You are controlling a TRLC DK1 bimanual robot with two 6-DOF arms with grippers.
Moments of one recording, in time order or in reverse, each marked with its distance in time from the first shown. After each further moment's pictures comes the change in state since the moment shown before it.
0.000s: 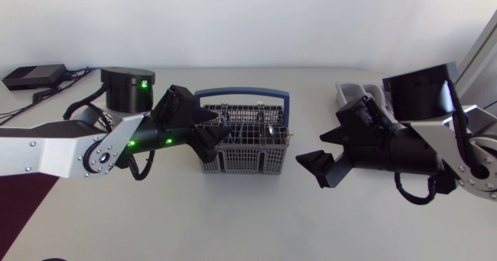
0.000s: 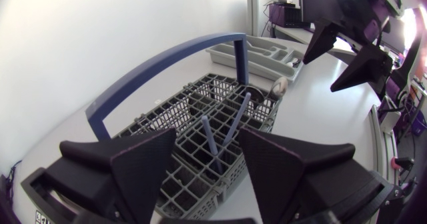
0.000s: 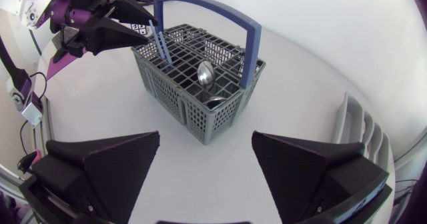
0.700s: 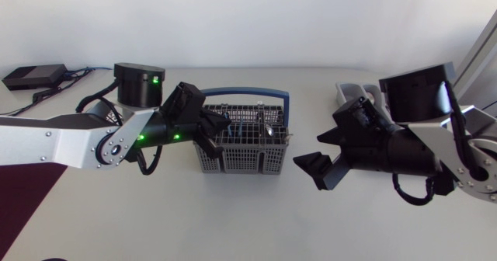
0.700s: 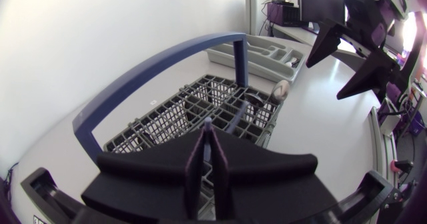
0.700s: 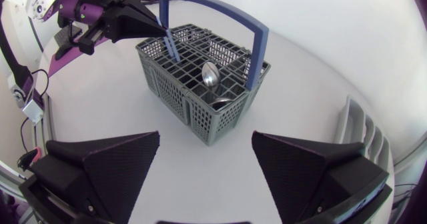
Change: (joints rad) left arm -0.010 0.050 0.056 -0.020 0.007 -0.004; right arm 0.026 0.000 0.001 0.000 0.011 -0.003
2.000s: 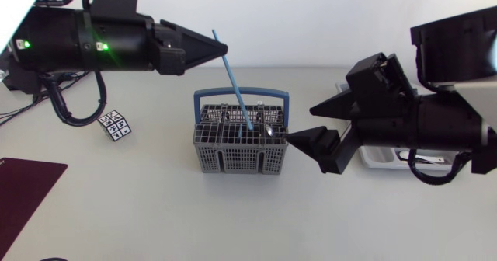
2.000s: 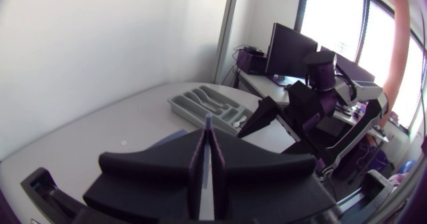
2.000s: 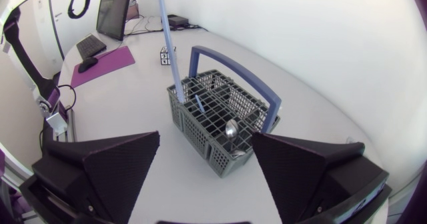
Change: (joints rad) left arm 0.004 -0.301 0.350 -0.529 0.228 -0.257; right arm 0.070 -0.073 0.176 -0.117 -0.078 -0.018
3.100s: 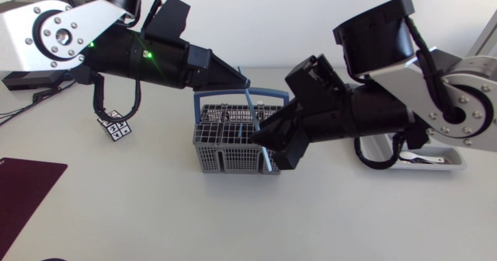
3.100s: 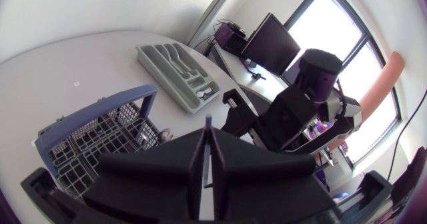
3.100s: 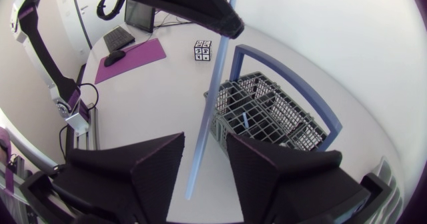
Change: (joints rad) left arm 0.027 0.231 0.114 -0.143 0.249 -0.164; right arm 0.108 0.246 0.121 0.039 -0.093 0.030
